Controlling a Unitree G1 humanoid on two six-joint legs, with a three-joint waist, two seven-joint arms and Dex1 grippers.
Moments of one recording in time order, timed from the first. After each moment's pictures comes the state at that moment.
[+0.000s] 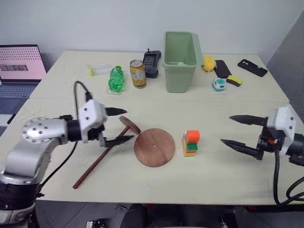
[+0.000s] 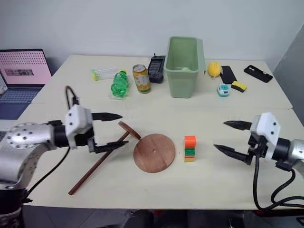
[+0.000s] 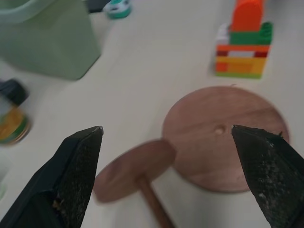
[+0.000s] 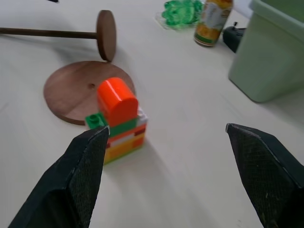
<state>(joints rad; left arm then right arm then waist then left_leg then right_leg) -0.28 0.91 0.08 -0.31 -0.45 0.35 -1.10 0.00 -0.93 -0.36 -0.53 0.63 0.48 1.00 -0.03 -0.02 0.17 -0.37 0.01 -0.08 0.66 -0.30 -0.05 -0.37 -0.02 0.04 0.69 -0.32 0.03</state>
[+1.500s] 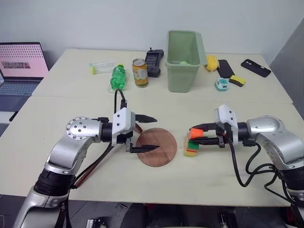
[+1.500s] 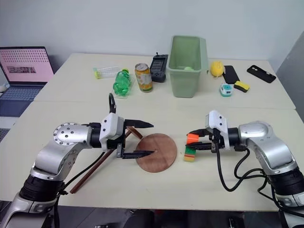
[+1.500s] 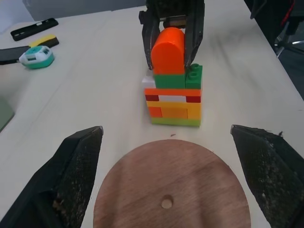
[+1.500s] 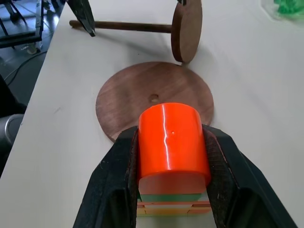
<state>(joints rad) -0.42 0.70 -0.11 -0.22 -0.39 0.26 -1.19 -0.45 -0.80 0.13 -0.22 0.46 0.49 1.18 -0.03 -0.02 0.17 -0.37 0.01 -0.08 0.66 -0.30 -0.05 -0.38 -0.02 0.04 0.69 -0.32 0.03</state>
